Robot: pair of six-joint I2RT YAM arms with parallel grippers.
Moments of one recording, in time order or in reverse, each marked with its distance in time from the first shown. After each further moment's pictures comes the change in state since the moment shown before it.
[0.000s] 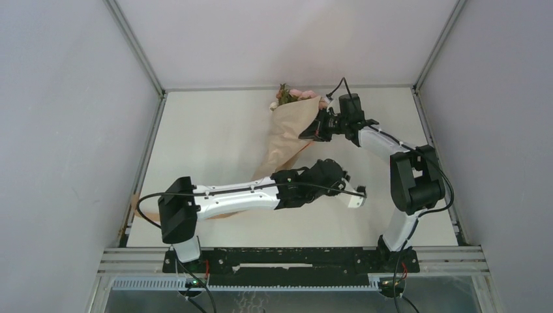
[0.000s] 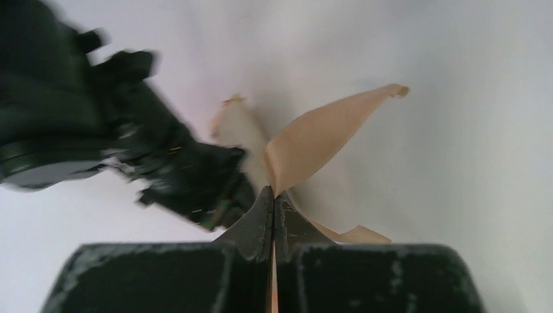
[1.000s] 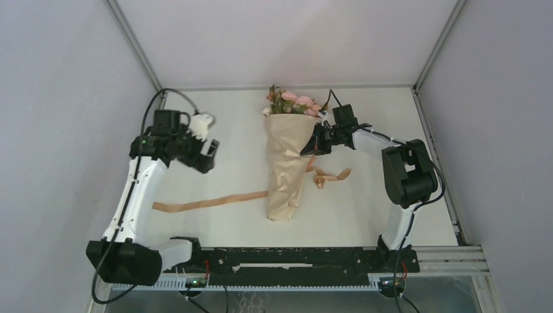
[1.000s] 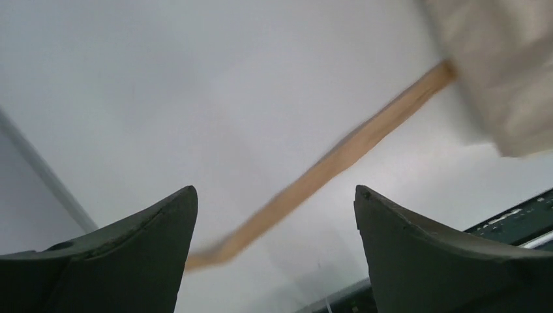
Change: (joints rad) left arm 1.070 -0.523 -0.088 -0.705 0.565 -0.631; right arm 0.020 0.080 -0.010 -0.148 -0.007 -0.207
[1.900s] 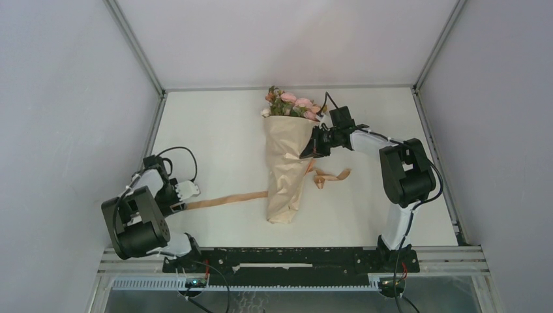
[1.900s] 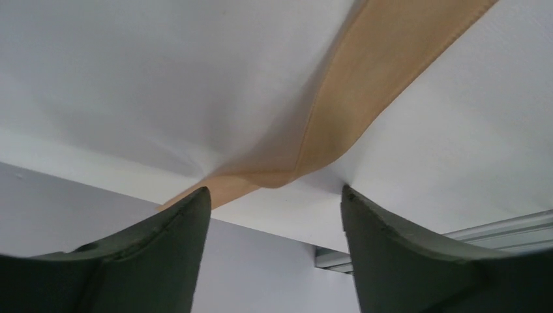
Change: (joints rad) left arm 0.627 0.189 -0.648 0.325 -0.382 1.075; right arm 0.021 0.013 -0.005 -0.026 0.031 -0.040
